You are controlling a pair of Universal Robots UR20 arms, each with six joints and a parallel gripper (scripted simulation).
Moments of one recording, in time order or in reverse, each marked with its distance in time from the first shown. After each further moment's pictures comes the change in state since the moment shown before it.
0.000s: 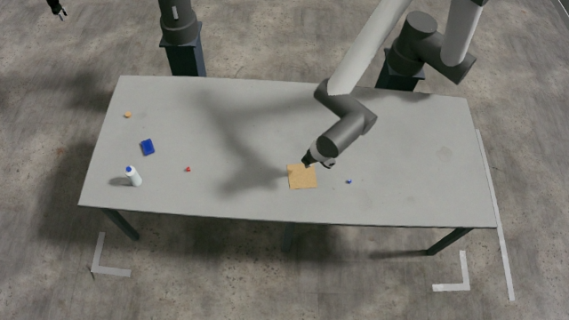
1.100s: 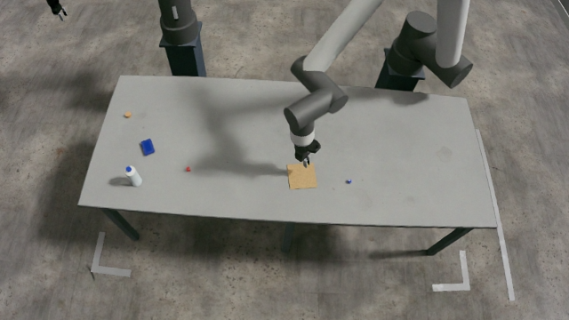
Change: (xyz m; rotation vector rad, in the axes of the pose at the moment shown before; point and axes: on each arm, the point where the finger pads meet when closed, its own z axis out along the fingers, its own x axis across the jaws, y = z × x) left arm 0.000 0.010 0.003 0.498 -0.001 0.001; right arm 0.000 0.000 0.000 0.000 0.000 0.000
